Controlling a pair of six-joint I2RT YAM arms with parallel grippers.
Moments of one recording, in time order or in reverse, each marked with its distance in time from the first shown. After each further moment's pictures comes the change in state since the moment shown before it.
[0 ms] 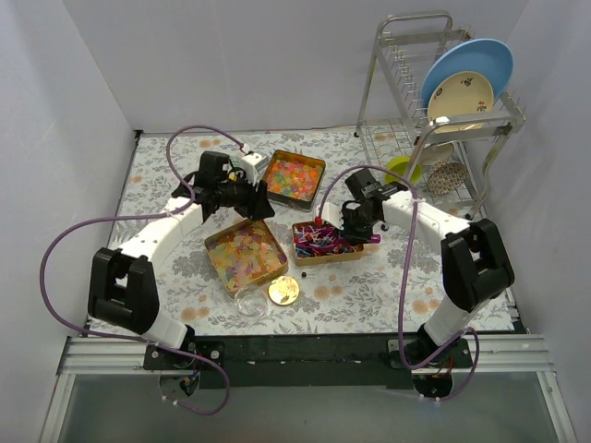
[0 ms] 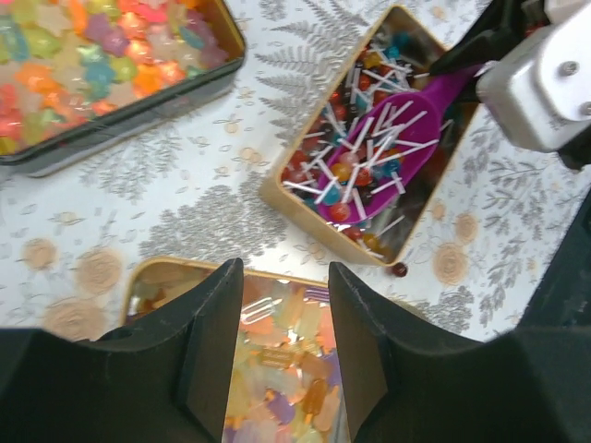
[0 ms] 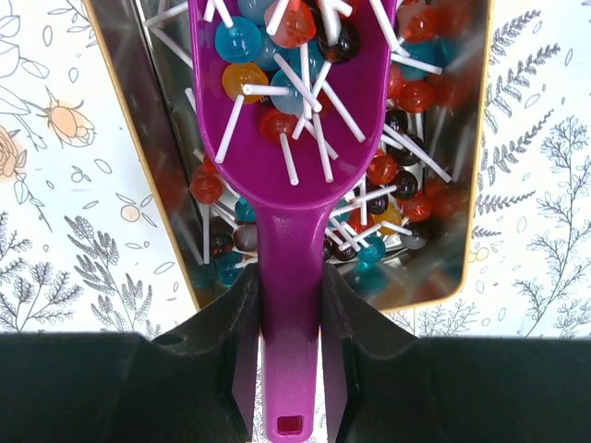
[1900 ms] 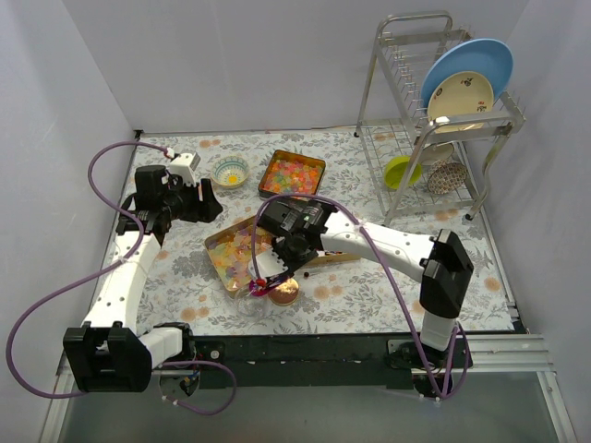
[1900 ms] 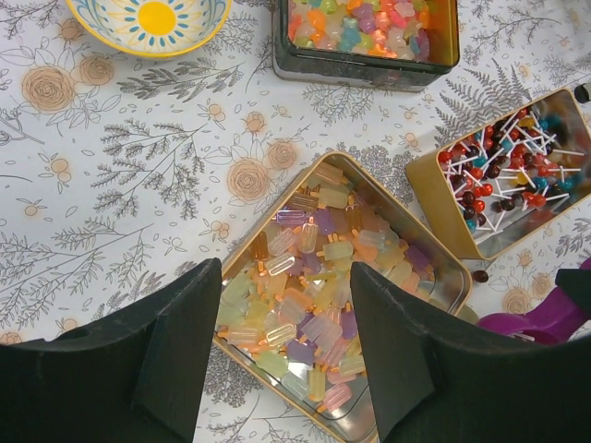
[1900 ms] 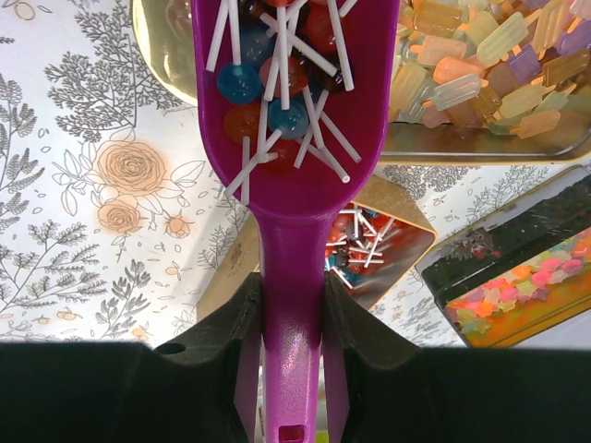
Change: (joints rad) left arm 0.317 -0.357 -0.106 -0.158 -0.210 -0.094; right arm 0.584 0.106 0.405 -0.332 0.270 -0.136
